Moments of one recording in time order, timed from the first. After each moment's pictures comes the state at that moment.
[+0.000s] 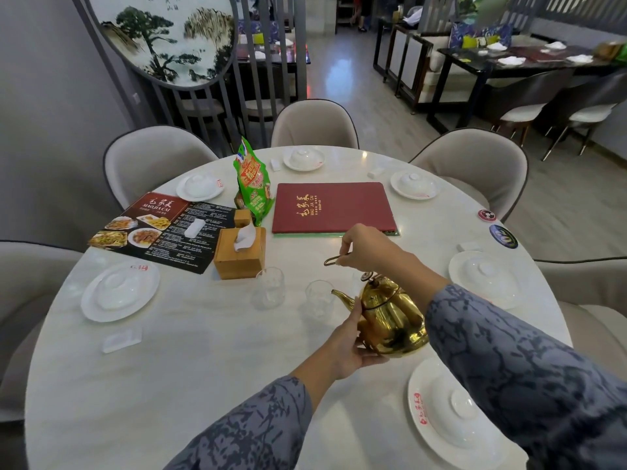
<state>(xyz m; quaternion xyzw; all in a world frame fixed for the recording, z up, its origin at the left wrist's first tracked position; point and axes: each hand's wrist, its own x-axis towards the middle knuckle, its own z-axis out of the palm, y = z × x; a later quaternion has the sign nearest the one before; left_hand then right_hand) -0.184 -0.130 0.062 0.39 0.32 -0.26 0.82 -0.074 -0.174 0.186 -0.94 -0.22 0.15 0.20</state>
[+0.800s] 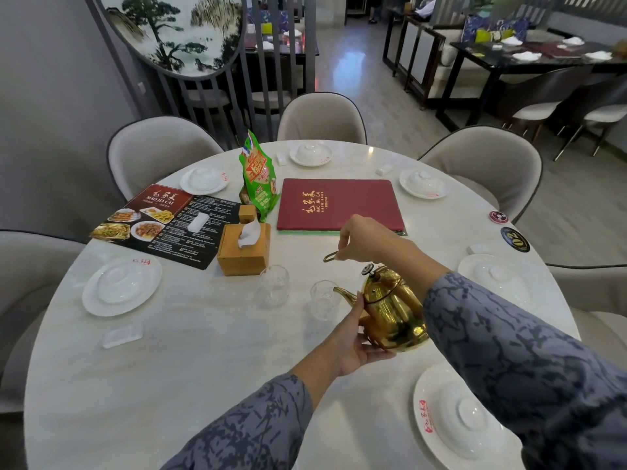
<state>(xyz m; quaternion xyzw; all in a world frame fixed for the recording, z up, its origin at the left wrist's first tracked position) -0.169 -0.118 0.060 0.34 0.31 -0.28 0.84 -0.060 -0.151 0.200 -0.94 -0.23 0.19 0.17</state>
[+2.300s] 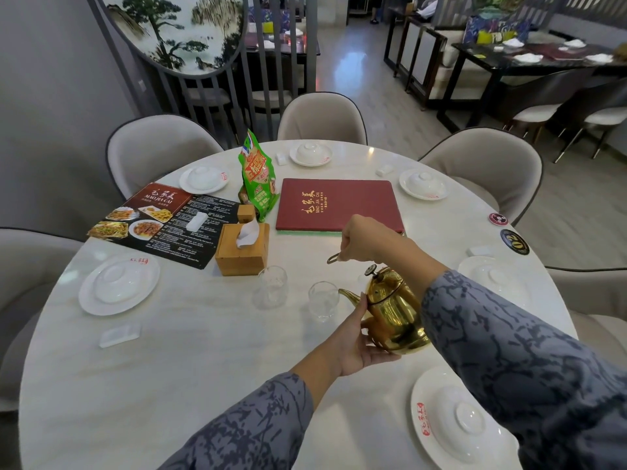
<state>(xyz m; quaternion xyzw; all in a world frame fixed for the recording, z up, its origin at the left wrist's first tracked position) -0.166 -0.122 0.062 0.33 0.29 -0.30 0.85 -0.048 -0.150 0.193 -0.95 -0.20 0.21 0.15</state>
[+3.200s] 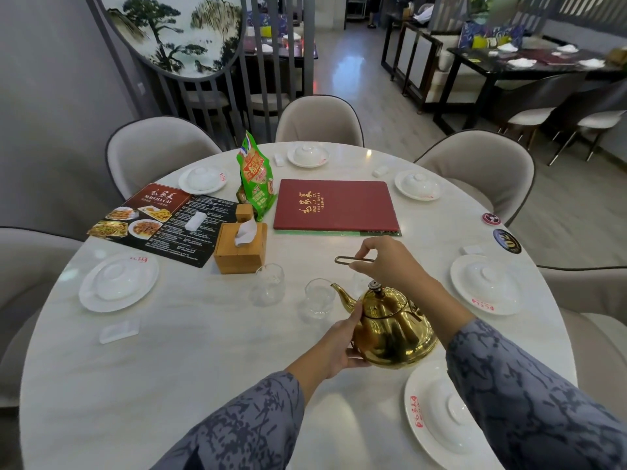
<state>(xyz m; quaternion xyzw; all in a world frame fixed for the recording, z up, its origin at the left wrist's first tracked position) -0.180 -0.120 0.049 0.50 0.29 -0.27 0.77 -0.087 -0.206 0.170 -0.94 -0.17 0.11 0.27</state>
